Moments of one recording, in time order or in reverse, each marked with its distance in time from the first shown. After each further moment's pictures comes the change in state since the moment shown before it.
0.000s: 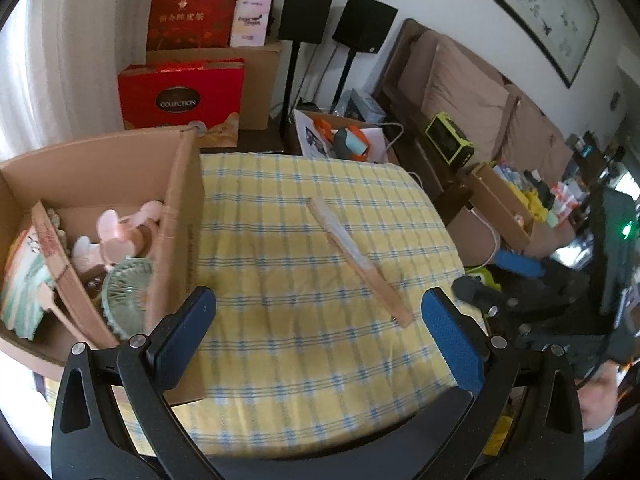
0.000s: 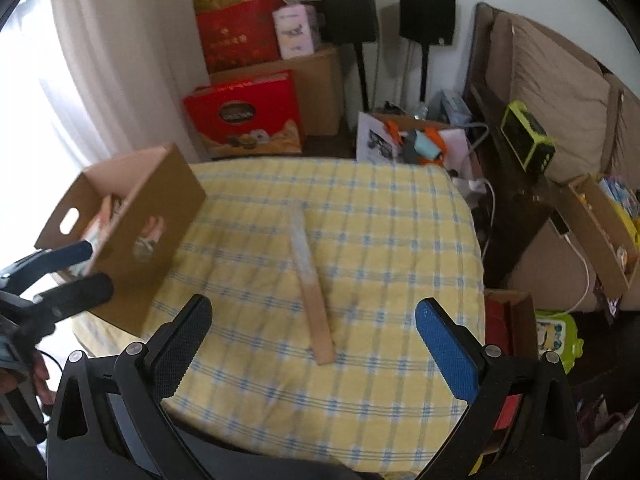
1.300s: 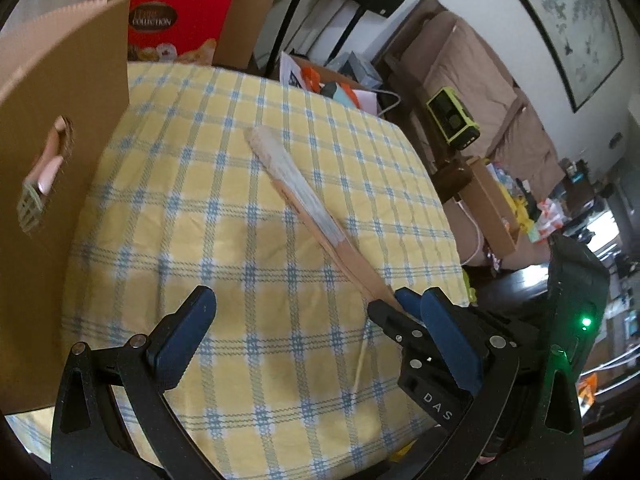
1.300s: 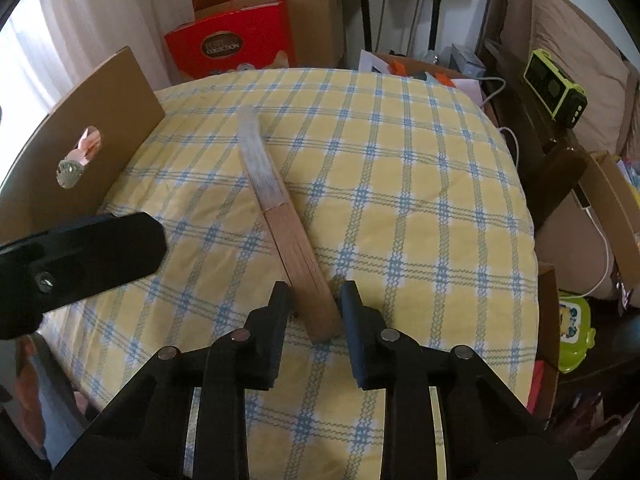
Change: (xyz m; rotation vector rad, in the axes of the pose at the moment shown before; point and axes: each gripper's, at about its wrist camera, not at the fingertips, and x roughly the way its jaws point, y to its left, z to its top) left arm 0.106 -0.013 -0.029 -0.169 0.121 -0.130; right arm 0.096 -0.012 -0.048 -0.042 0.131 -0.018
